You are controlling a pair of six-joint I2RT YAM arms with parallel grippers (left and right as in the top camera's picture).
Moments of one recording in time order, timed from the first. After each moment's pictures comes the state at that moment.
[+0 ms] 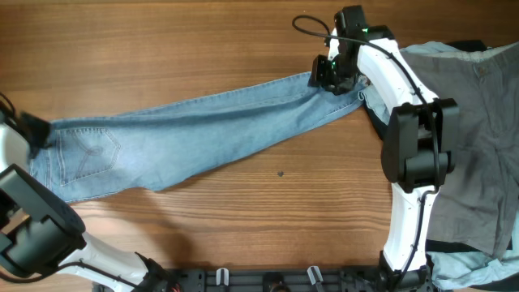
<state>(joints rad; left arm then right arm) 0.71 1.88 1.32 -0.52 -0.06 -0.43 0.17 2.27 1.85 -0.92 -0.24 0.31</state>
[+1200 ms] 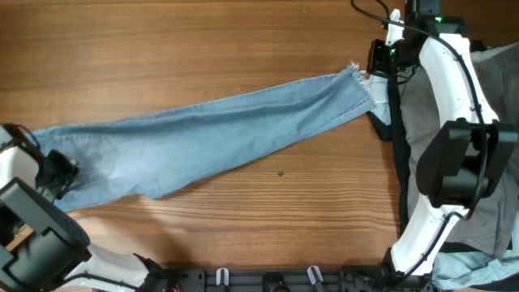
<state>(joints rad) 0.77 1.79 1.06 -0.68 -0.05 -0.35 -0.06 2.10 1.85 -1.05 -0.23 0.12</state>
